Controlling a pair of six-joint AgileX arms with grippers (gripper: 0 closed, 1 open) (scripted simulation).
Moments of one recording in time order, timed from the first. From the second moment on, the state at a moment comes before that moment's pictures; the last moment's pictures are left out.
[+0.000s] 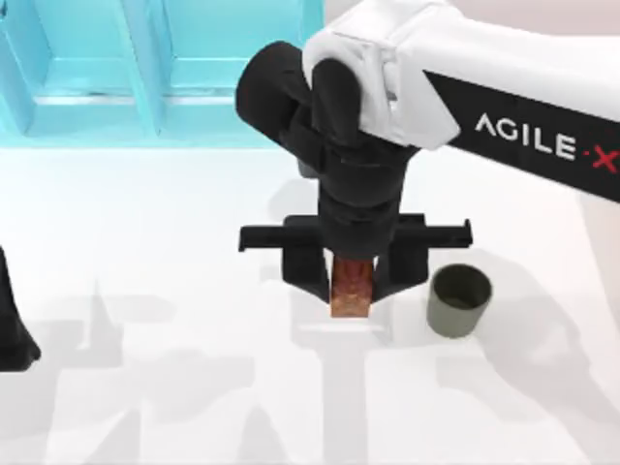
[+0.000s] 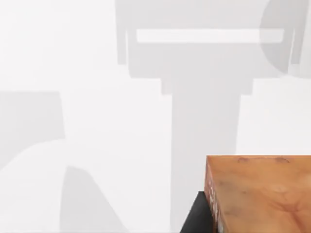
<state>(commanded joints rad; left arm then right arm) 0.00 0.00 0.00 0.00 0.00 0.00 0.81 2.10 1.82 -1.30 0.00 0.83</state>
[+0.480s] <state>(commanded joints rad) 0.00 0.00 0.00 0.00 0.00 0.00 0.56 1.88 1.58 -1.28 0.01 0.56</state>
